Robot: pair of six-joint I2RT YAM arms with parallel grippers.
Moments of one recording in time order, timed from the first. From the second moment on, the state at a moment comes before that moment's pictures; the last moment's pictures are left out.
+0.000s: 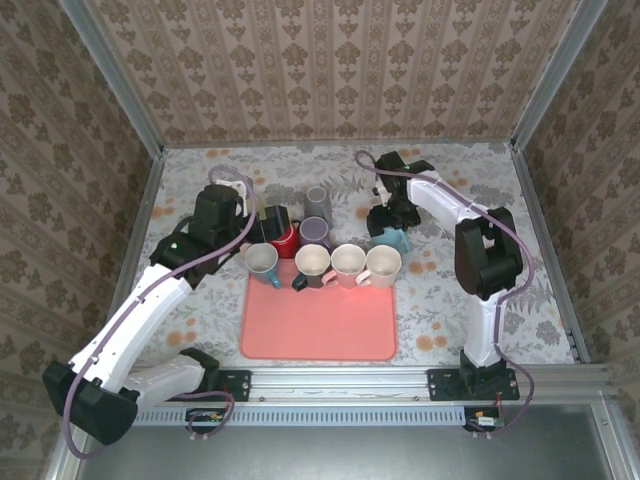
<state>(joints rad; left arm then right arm) -0.53 1.06 1.06 -0.61 0.01 -0.48 0.32 1.99 1.62 -1.01 -0.01 0.10</state>
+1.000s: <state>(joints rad) -0.54 0.95 0.90 -0.26 0.57 -0.57 0.44 1.15 1.03 -0.09 -0.47 1.10</state>
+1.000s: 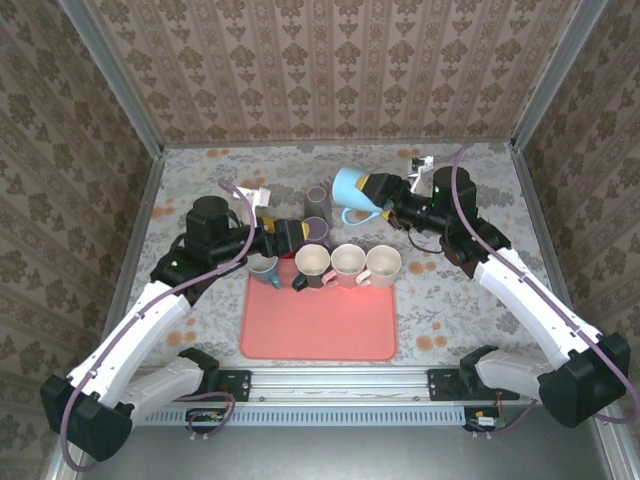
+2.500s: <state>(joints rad) -0.54 1.03 0.71 0.38 0.88 -0.82 0.60 1.11 0.89 0.35 -0.54 1.37</state>
